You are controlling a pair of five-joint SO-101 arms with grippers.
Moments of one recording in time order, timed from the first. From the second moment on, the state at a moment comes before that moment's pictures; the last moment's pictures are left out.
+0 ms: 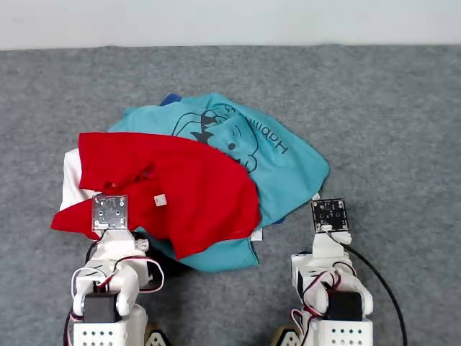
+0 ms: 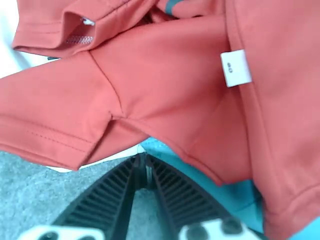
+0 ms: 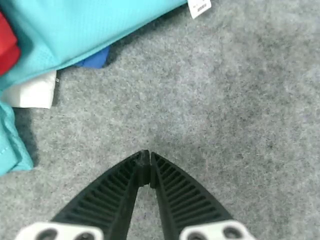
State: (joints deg) left arm -5.2 -102.4 96.8 69.5 10.7; right arm -1.4 -102.5 95.6 74.7 4.1
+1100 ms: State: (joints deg) left arm -1.0 -102.5 84.1 69.7 -10.9; right arm -1.4 -102.5 95.6 74.7 4.1
